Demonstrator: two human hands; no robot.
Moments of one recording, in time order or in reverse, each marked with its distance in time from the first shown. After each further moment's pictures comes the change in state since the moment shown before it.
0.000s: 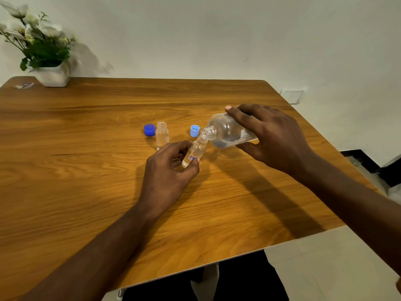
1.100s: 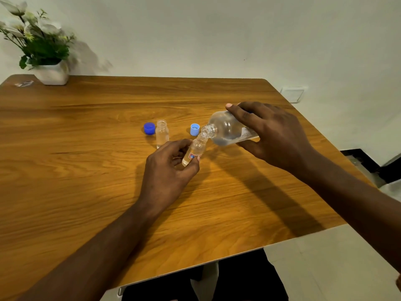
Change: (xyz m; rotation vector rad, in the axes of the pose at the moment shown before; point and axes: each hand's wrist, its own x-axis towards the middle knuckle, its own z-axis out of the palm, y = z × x) left_hand 0.000 0.001 0.000 -0.010 -0.006 -0.007; right_hand 0.001 0.004 0.002 -0.005 -0.024 -0.009
